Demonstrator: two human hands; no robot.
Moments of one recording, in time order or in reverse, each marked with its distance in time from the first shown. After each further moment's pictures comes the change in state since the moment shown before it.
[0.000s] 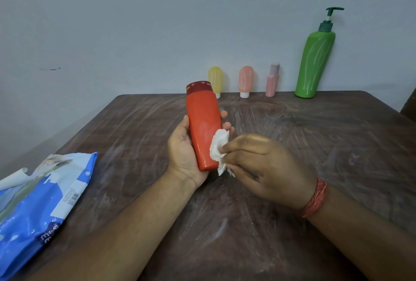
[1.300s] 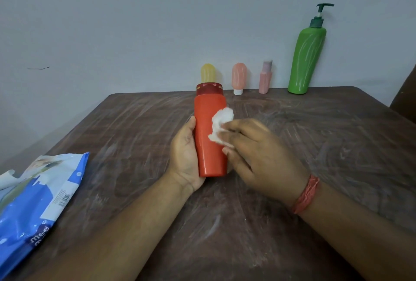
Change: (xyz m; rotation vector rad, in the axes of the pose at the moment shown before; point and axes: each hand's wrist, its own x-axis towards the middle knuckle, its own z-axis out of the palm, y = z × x) left_hand 0.004 -0.013 -0.012 0.241 0.049 0.015; right_hand 0.003 -0.007 -0.005 -0.113 -0.034 0.256
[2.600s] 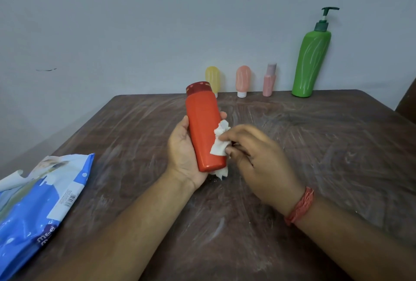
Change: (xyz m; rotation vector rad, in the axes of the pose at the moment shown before) left_hand -0.002 0.011 0.008 -0.172 0.035 0.001; right_hand 0.001 -0.013 0.013 0.372 0.136 0.211
